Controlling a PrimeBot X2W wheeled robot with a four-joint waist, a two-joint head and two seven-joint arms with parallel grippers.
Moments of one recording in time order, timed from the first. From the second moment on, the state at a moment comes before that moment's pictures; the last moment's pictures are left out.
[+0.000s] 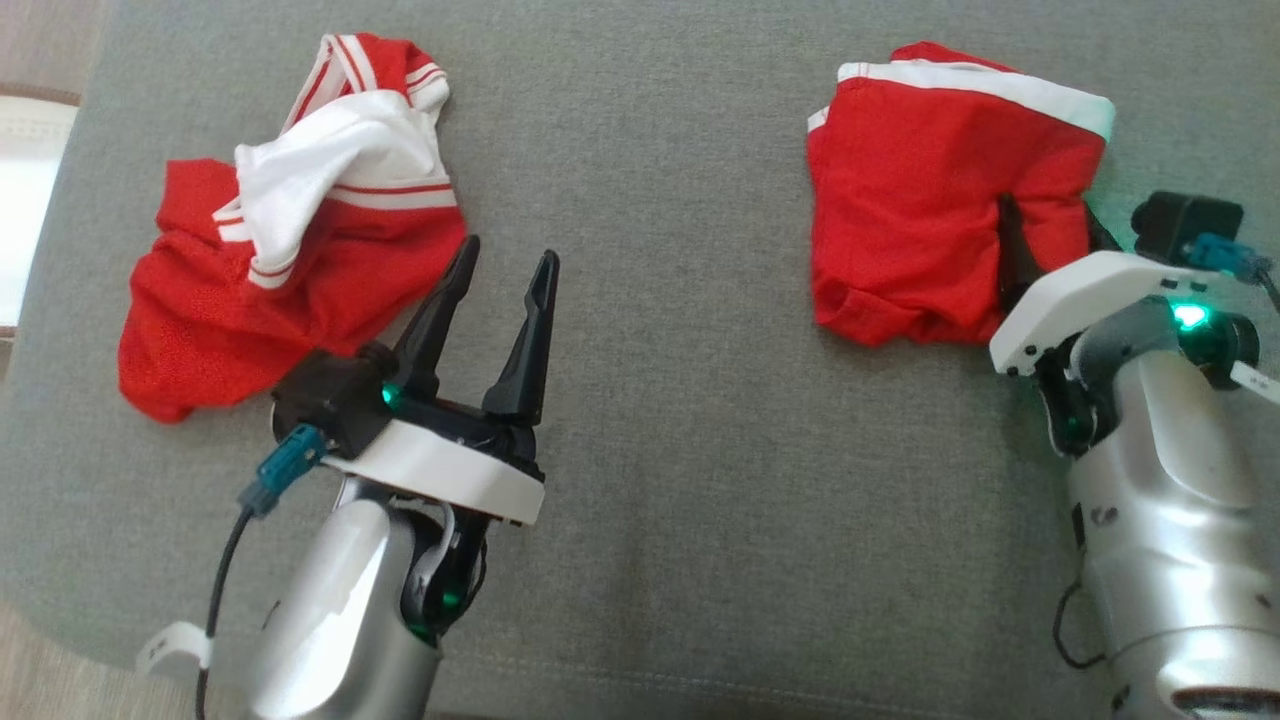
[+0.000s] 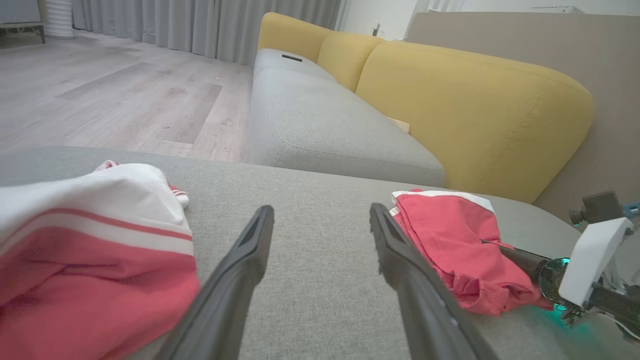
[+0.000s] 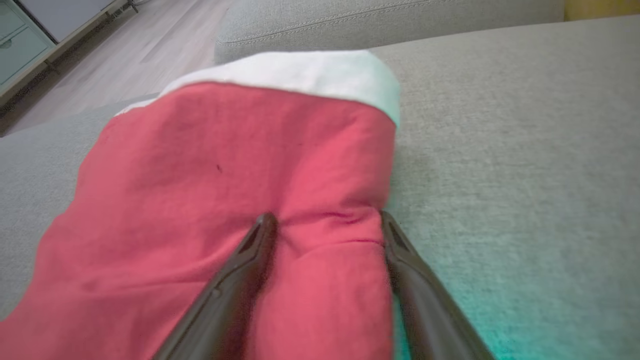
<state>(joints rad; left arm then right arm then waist) -0.29 0.04 -0.34 0.19 -0.33 -0.11 -0.26 -0.65 -0.06 -0.15 0.80 0.09 0.13 0.05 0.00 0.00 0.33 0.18</state>
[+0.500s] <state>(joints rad) -0.29 0.04 -0.33 0.20 -0.33 -0.10 -0.26 -0.71 -0.13 0.02 0.93 -0.04 0.13 -0.04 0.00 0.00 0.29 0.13</state>
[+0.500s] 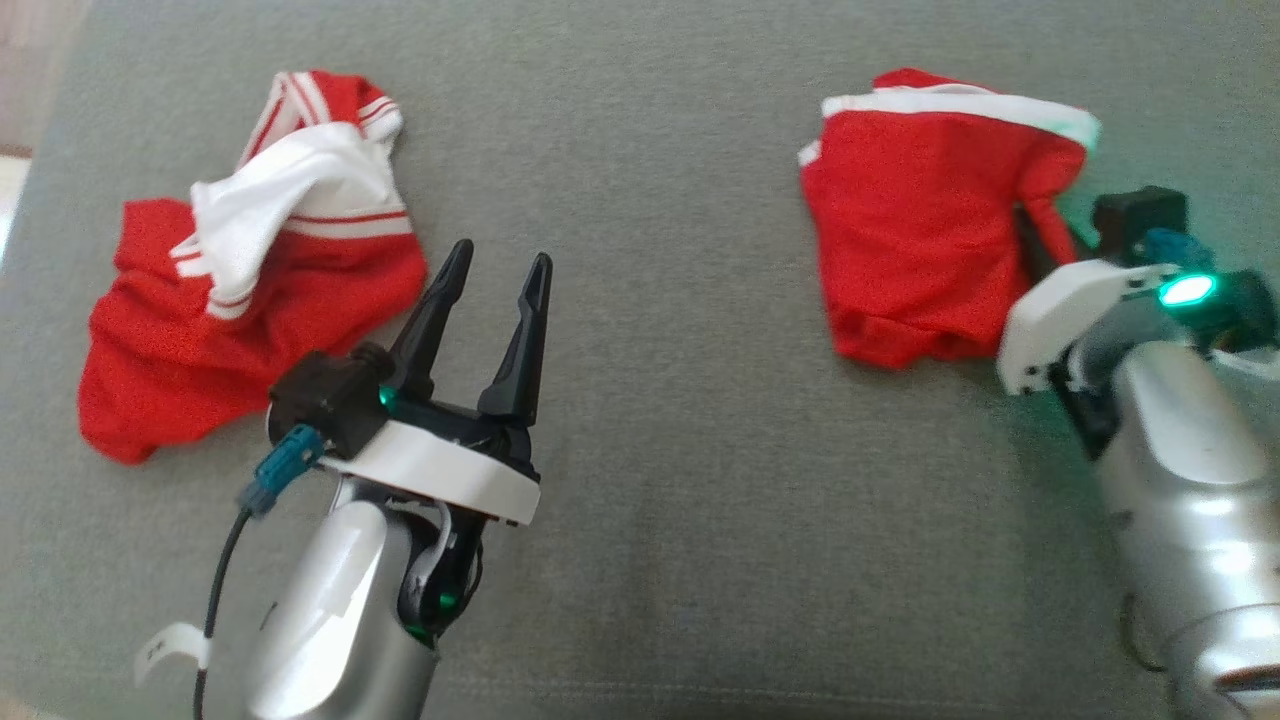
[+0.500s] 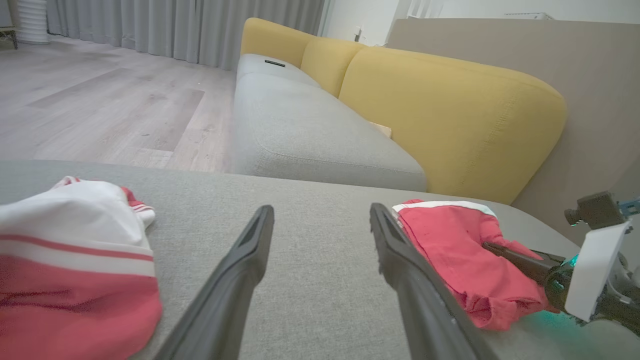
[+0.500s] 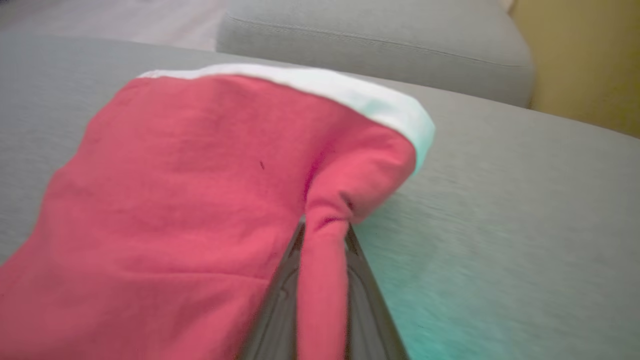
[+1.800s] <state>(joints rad) -0.36 0.04 -0.33 0.18 -0.32 -0.12 -0.26 -0.75 -0.74 0.04 0.87 -0.03 0.13 0.09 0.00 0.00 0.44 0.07</state>
